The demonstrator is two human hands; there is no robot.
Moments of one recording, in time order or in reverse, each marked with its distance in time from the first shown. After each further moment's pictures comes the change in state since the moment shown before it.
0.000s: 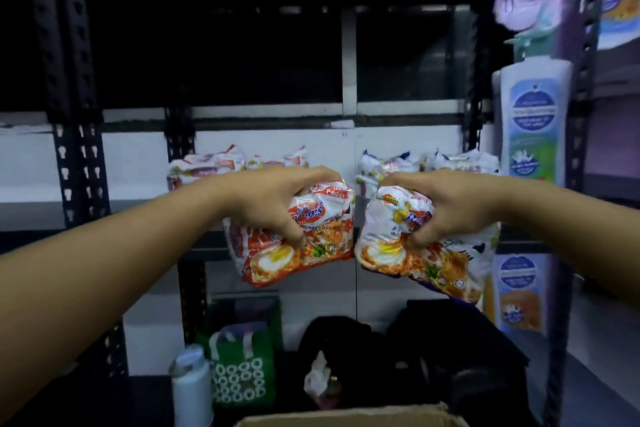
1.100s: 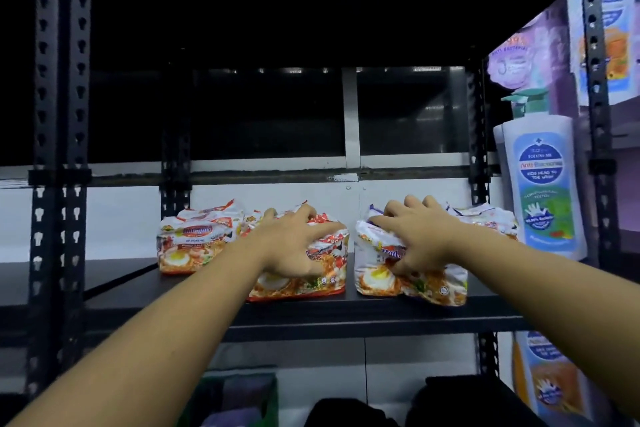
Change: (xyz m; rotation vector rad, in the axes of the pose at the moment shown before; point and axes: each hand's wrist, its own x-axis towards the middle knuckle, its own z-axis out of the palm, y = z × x) left_hand 0.088 -0.055 0.015 0.431 0.176 -0.125; right_hand 0.108 0.016 0.004 -0.573 0.151 0.141
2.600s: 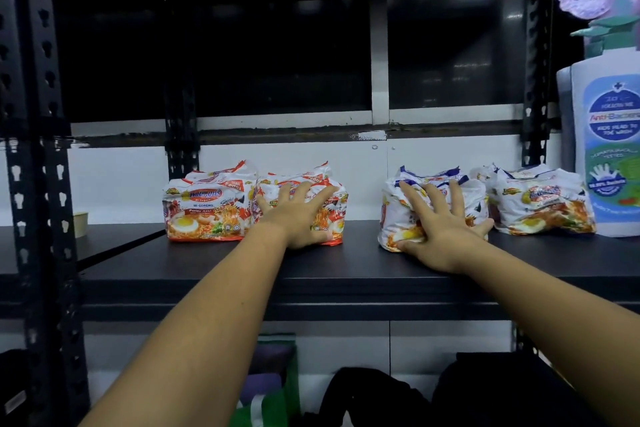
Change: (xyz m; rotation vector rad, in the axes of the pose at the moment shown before) left_hand 0.068 -0.057 0.105 -0.152 -0.007 -0.256; right_hand 0.048 -0.034 0.104 0.540 0.009 0.413
